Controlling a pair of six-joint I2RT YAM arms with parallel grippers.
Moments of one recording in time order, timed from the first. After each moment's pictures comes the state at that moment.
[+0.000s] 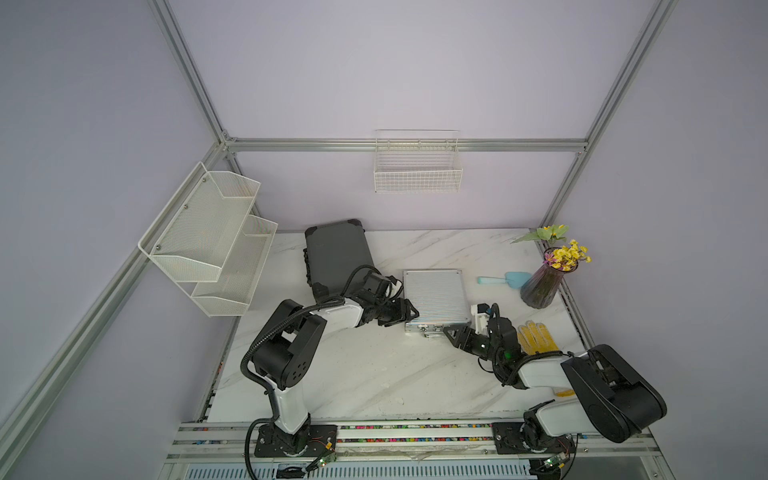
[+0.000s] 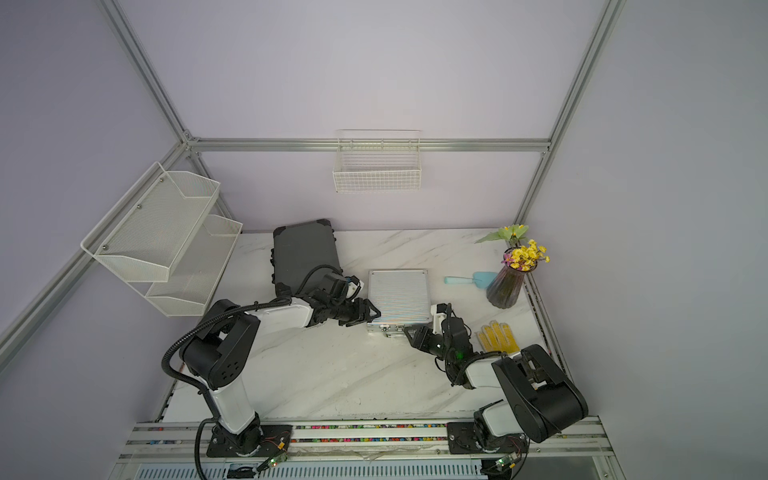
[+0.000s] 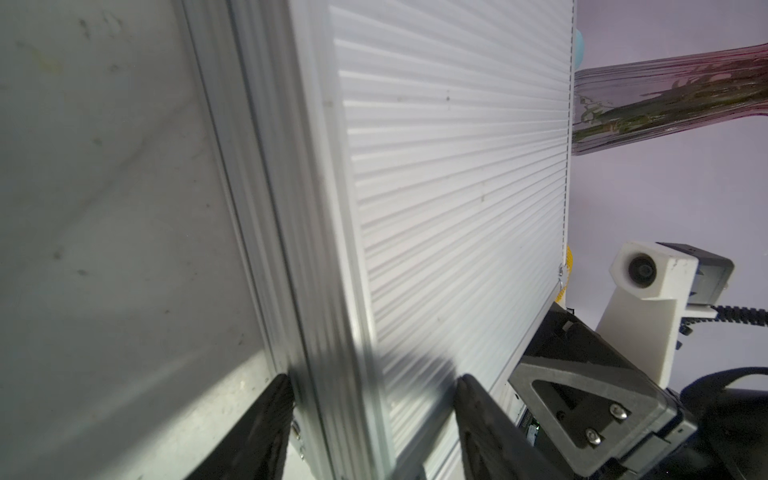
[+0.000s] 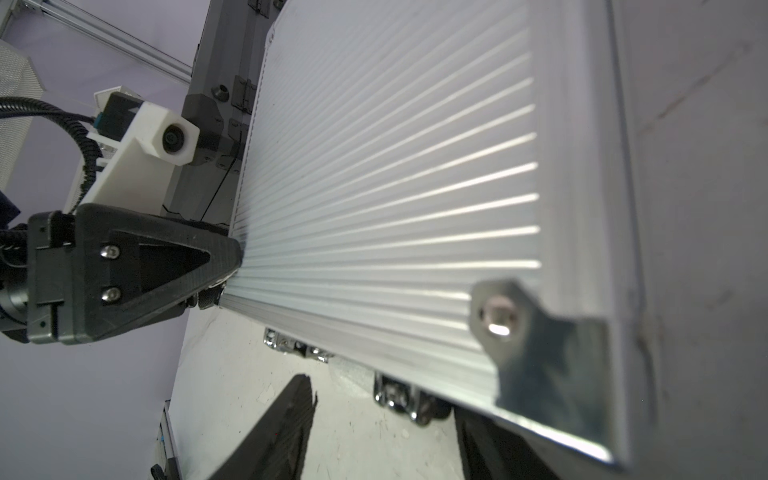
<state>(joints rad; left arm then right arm) -0.55 1.82 1.02 -0.05 0.51 -0.70 0.37 1.42 0.21 0.71 -0.36 0.81</state>
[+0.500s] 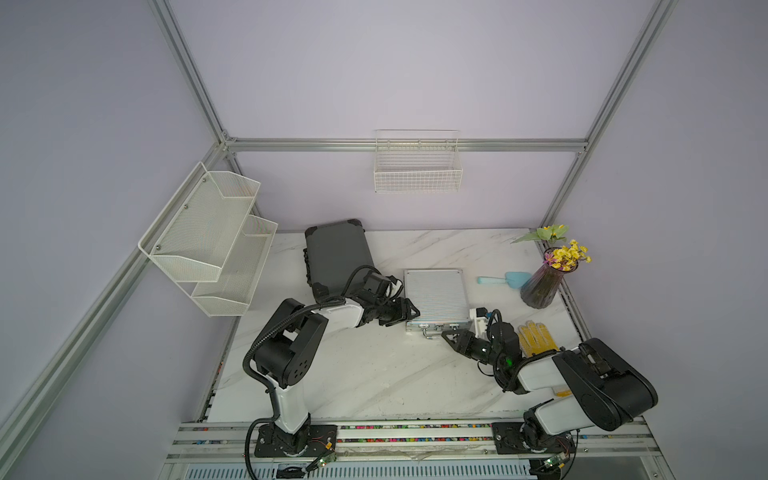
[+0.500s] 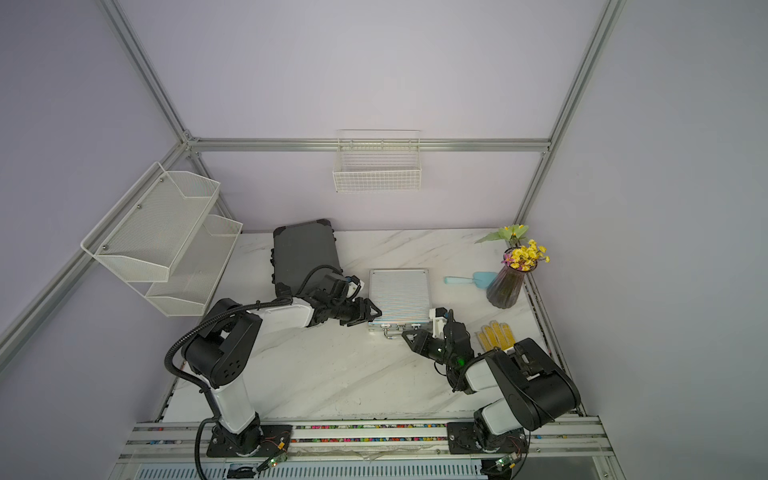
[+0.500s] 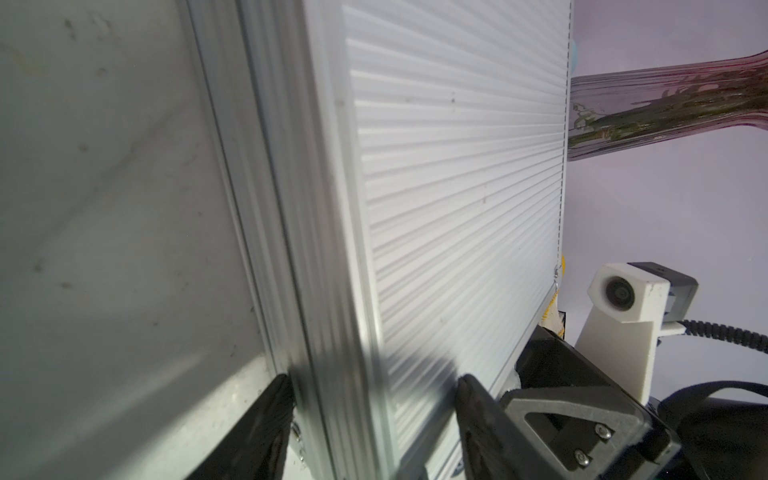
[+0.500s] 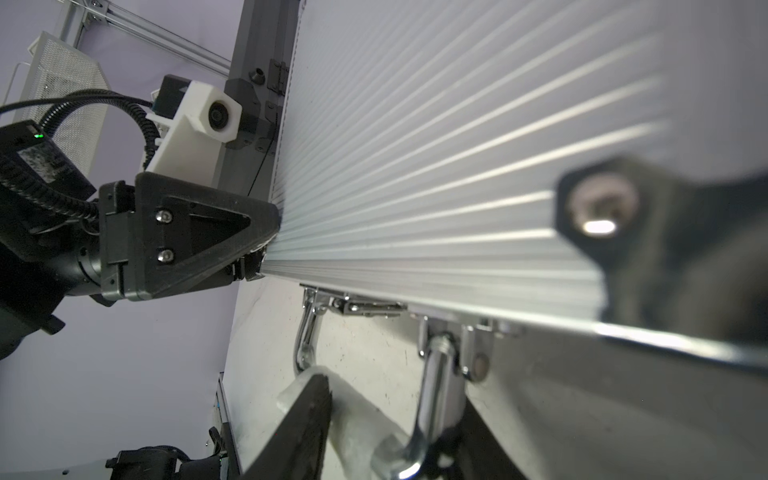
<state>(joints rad) -0.54 1.84 1.02 -0.02 0.52 -0.72 0.37 1.49 0.16 0.88 -0.46 0.90</state>
